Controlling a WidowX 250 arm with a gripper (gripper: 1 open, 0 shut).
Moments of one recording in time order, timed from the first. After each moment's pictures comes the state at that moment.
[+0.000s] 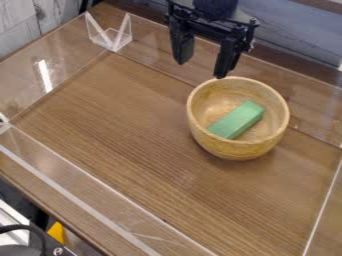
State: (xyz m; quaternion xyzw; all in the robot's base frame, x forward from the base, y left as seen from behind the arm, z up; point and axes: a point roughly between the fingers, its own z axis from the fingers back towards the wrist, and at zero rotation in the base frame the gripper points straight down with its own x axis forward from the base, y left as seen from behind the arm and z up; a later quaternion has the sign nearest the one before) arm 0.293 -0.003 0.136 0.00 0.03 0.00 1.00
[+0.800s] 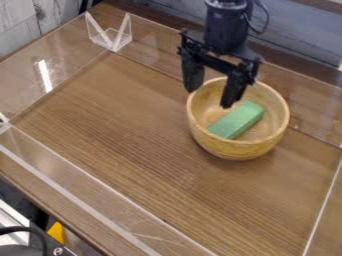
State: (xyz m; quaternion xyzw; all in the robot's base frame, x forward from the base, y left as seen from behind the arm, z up) arm 0.291 -0.035 0.093 -0.01 0.07 -0.09 0.99
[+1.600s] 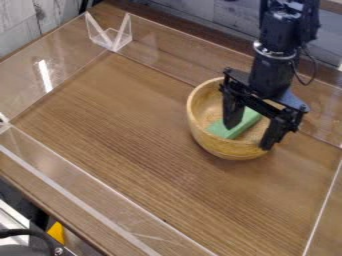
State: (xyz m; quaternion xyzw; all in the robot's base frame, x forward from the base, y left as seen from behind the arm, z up) arm 0.289 -0.086 0.067 0.00 0.05 -0.11 0.99
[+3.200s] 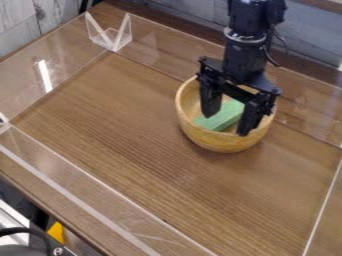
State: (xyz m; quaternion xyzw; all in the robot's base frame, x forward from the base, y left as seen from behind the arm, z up) arm 0.283 -0.034 0.075 -0.02 0.08 -0.07 0.99
